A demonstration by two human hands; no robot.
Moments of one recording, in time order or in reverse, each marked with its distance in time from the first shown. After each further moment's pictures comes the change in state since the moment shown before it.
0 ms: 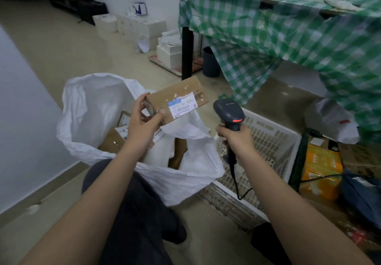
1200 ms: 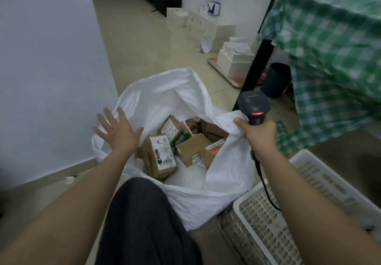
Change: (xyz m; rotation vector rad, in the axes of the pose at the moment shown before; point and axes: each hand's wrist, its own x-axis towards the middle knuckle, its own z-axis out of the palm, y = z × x) left_hand 0.112 -0.113 -0.184 1.180 0.471 -0.386; right_hand 0.091 -0.045 0.169 -0.278 -0.101 -0.252
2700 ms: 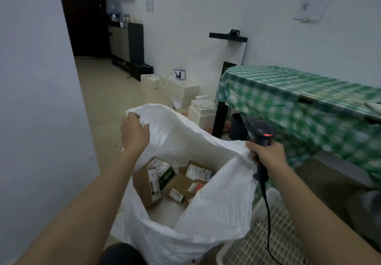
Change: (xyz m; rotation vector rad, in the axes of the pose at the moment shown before) left_hand 0.023 0.164 -0.142 -0.550 0.162 0.318; right_hand 0.031 -0.080 -0.125 0.173 0.113 0.076
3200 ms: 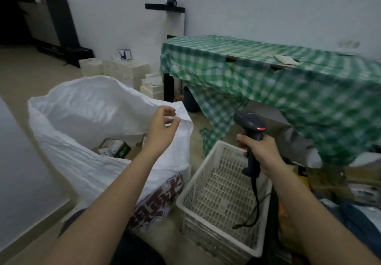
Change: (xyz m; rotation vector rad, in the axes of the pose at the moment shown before) left_hand -0.206 0.123 0.036 -0.596 -0.510 0.238; right_hand -0.117 0.059 -0.154 0.111 0.117 0.105
